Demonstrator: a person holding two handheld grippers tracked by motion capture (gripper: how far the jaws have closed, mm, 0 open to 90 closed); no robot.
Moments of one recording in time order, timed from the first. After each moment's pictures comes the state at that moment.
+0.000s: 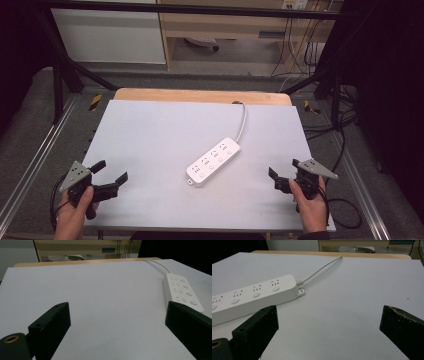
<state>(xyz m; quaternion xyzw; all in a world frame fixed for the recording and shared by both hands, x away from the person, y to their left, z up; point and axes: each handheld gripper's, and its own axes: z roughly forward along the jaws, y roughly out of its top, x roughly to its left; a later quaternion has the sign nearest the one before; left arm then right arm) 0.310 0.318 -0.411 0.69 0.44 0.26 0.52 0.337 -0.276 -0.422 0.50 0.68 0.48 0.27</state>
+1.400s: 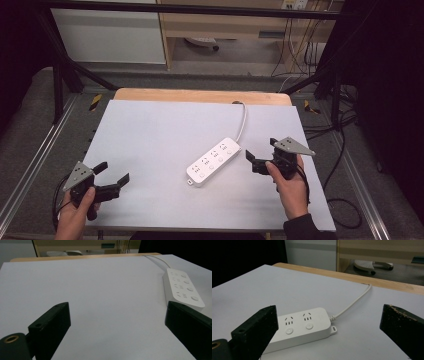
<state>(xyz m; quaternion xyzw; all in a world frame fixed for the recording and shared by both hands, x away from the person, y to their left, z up) 0.312 0.315 -0.415 0.70 0.44 0.25 0.51 0.370 -0.209 -0.370 0.43 0.70 0.50 0.26</state>
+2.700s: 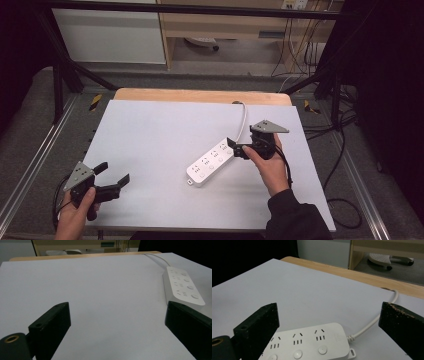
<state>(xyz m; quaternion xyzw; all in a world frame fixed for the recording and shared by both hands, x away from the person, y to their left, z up) 0.312 0.314 -0.416 0.70 0.44 0.25 0.50 0.422 -0.165 -0.365 0.41 0.73 0.50 0.23</state>
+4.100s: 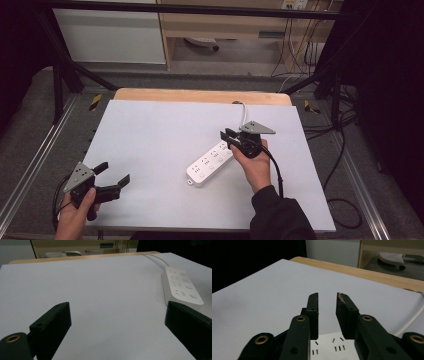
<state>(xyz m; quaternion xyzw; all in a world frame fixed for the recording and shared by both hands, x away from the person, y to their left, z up) 0.310 0.313 -0.415 0.70 0.44 0.25 0.50 0.432 -0.135 -0.381 0.39 0.72 0.53 0.21</state>
